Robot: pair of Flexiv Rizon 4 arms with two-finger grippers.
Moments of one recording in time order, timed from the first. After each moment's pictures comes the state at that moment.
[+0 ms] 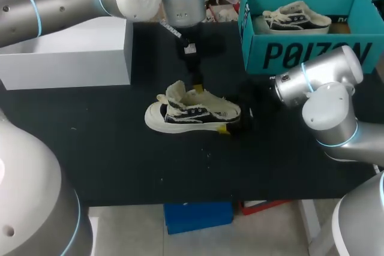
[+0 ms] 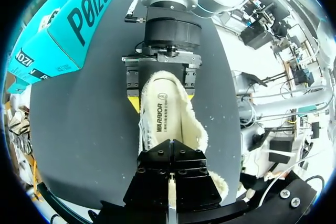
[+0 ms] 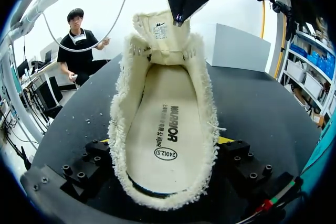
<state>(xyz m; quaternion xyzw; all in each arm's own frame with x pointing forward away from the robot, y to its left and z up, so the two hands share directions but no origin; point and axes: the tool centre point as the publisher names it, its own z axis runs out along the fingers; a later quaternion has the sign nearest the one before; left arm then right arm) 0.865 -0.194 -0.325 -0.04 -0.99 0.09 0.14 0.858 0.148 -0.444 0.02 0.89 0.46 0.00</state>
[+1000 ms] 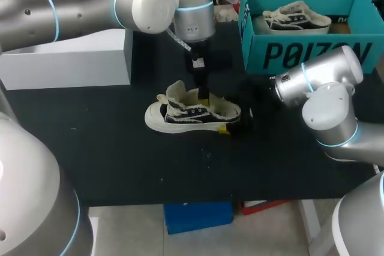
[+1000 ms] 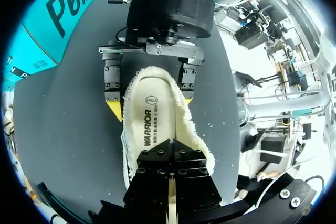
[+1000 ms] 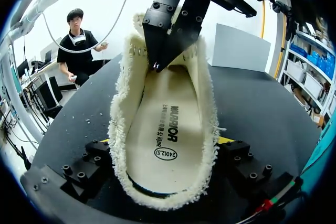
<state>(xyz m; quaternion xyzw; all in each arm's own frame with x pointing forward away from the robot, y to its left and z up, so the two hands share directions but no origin) 0.843 -0.210 -0.366 -0.03 -0.98 0.07 0.19 0.858 0.148 -0.444 0.02 0.89 0.46 0.00</state>
